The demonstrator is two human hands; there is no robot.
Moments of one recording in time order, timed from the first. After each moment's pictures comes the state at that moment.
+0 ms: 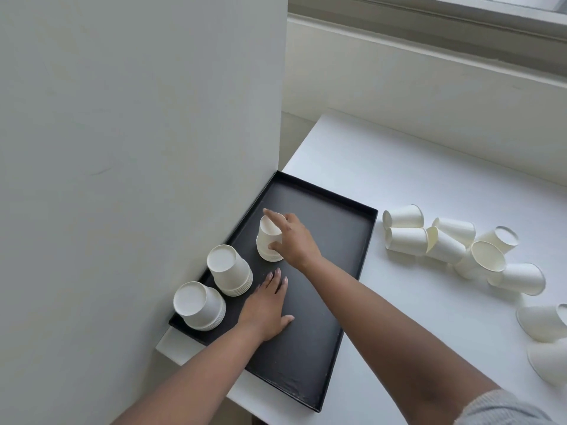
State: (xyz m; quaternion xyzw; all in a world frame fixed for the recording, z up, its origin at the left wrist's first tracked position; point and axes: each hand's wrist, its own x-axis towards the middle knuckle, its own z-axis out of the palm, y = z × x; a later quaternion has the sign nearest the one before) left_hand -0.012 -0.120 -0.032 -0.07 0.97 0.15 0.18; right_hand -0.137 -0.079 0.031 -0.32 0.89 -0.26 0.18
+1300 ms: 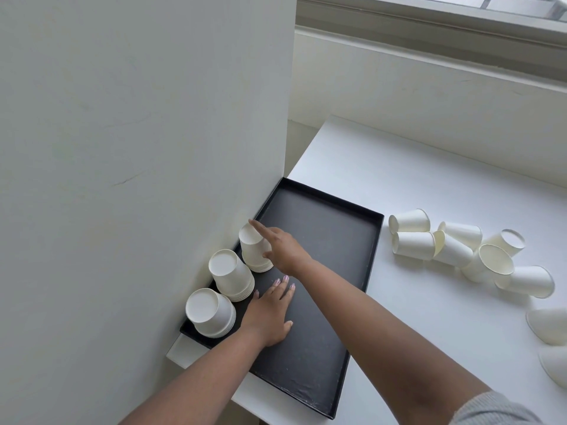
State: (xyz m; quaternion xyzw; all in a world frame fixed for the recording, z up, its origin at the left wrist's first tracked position) left_hand -0.008 -0.135 -0.033 -0.05 0.97 0.12 0.23; right_hand -0.129 -0.109 0.021 -0.39 0.86 -0.22 0.22
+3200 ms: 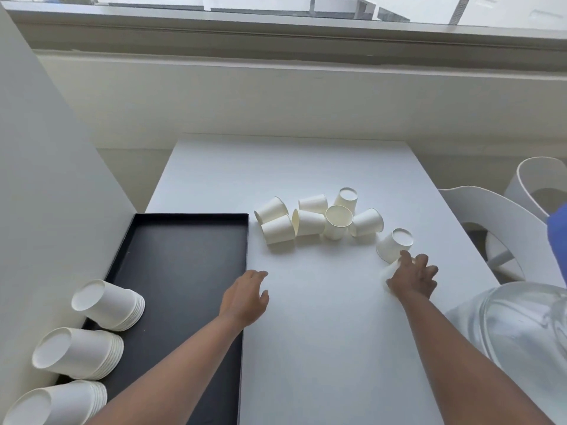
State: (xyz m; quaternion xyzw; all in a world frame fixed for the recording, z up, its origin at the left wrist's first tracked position) left_hand -0.111 0.014 -0.006 0.04 0.97 0.21 0.11; right_hand -0.146 0.330 0.000 0.31 0.94 -0.10 0.06
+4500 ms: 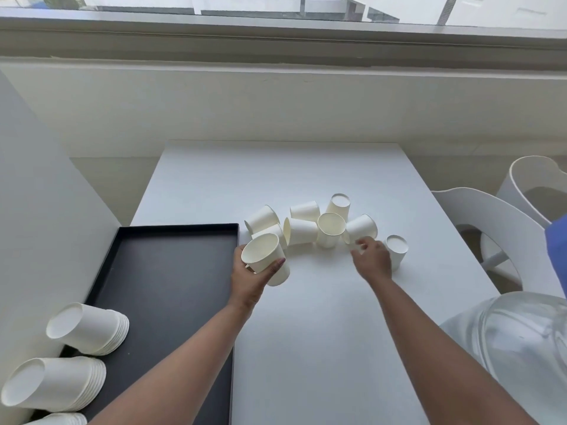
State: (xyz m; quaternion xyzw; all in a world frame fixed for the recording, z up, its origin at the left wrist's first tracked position) left_hand -0.148 0.050 0.022 -0.12 0.66 0.75 -0.01; right_hand -0.190 0.286 0.022 0.22 0.92 -0.33 -0.02
